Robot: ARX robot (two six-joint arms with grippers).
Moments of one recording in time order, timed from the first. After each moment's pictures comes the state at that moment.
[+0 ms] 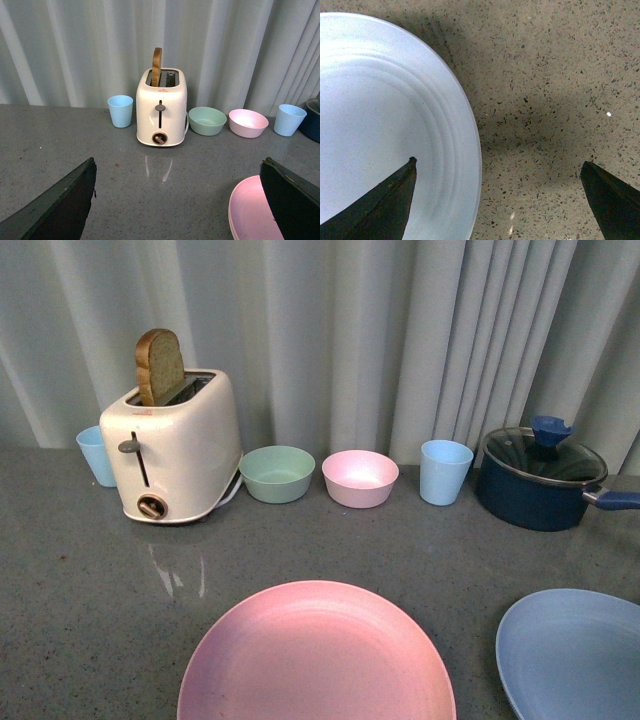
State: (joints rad) left arm 0.00 0.00 0.03 0.00 0.00 0.00; right arm -0.45 1.88 0.58 0.41 -0.20 -0.18
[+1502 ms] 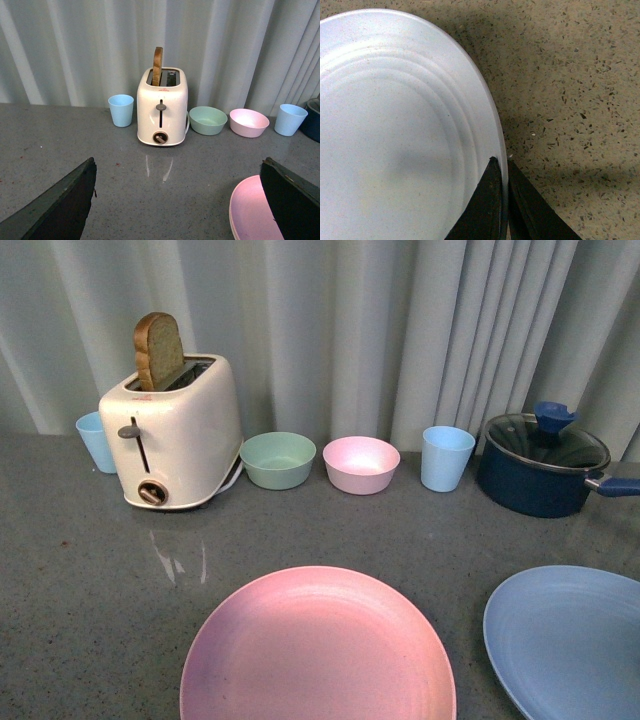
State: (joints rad) left arm 0.00 0.00 0.03 0.00 0.00 0.00; right arm -0.43 2.03 0.60 0.56 -0.28 -0.08
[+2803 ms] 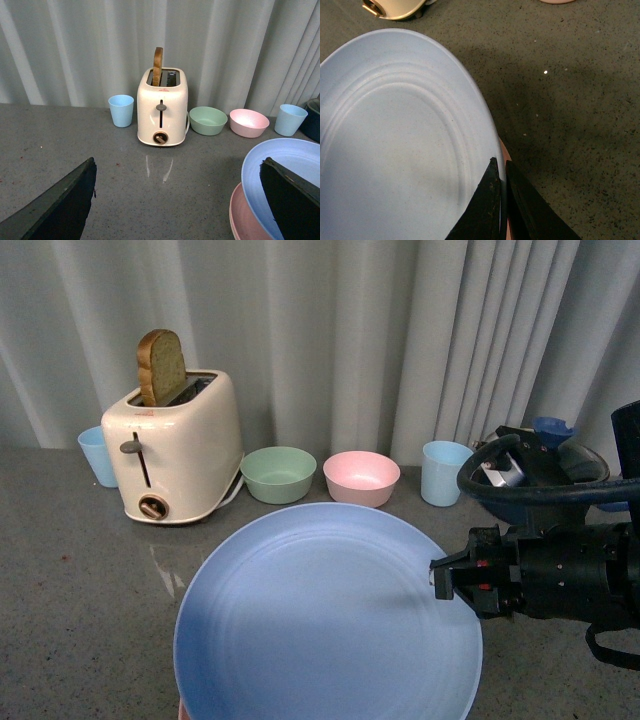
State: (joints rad) left arm 0.00 0.00 0.03 0.00 0.00 0.00; right arm 0.24 1.90 0.73 0.53 -0.36 0.14
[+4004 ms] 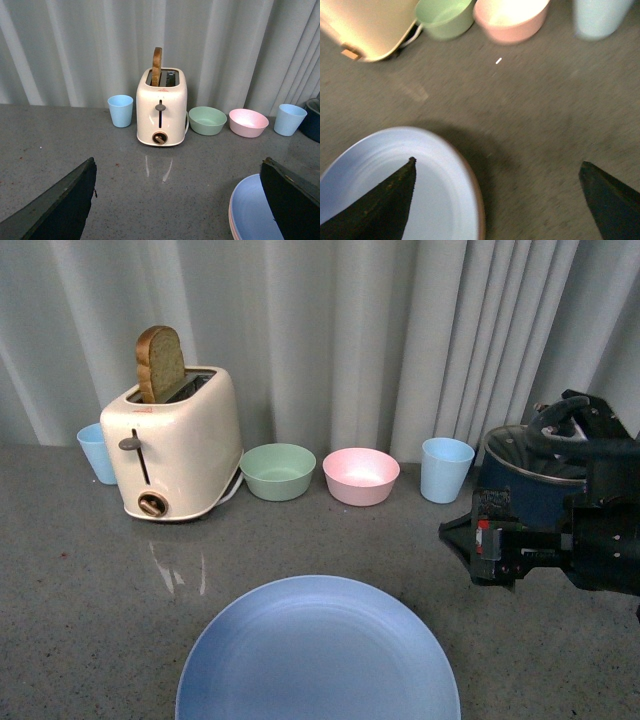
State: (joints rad) left arm 0.00 0.00 0.03 0.00 0.00 0.00; right arm 0.19 1.83 0.69 0.60 -0.26 0.15
